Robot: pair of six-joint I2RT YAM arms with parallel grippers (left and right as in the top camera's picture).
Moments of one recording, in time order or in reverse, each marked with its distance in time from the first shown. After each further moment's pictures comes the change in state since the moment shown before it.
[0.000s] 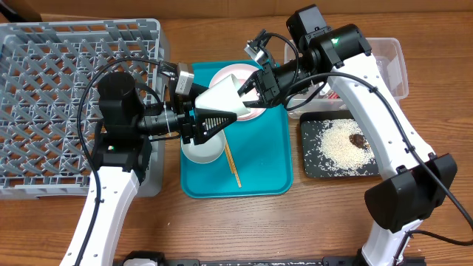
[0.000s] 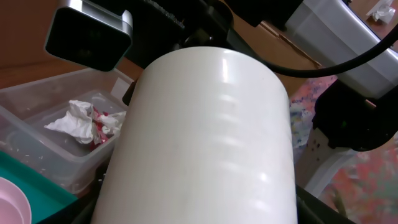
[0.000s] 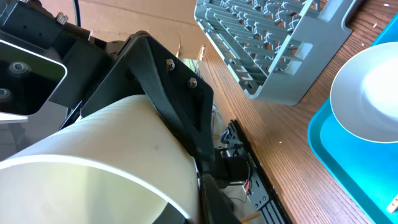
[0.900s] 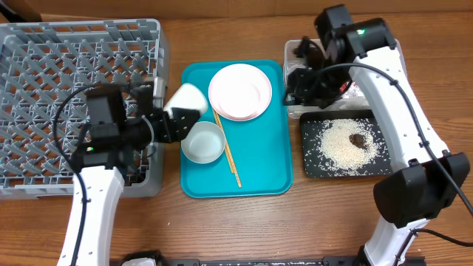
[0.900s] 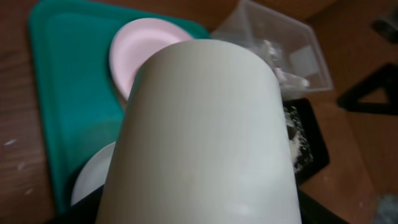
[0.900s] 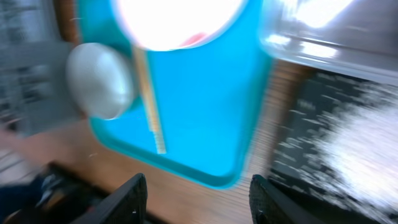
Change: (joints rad) left arm 0.184 0.001 0.012 -0.627 -0.568 0.167; right arm -0.146 0.001 0.000 -0.167 0.868 0.087
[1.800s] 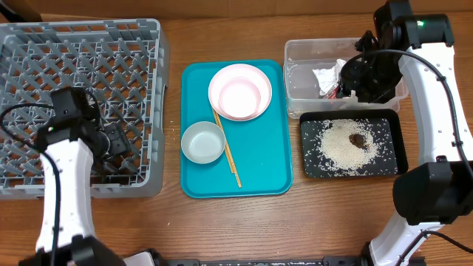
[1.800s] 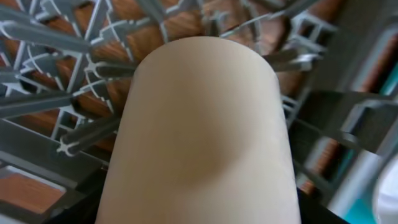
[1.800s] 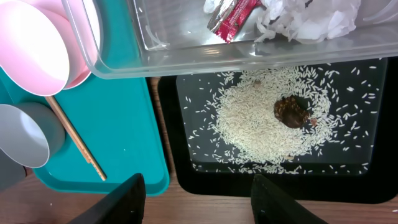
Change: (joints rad) left arm 0.214 0.200 0.183 -0.430 -0.753 0.040; right arm -0.219 -0.022 0.000 -0.050 0.140 0.025
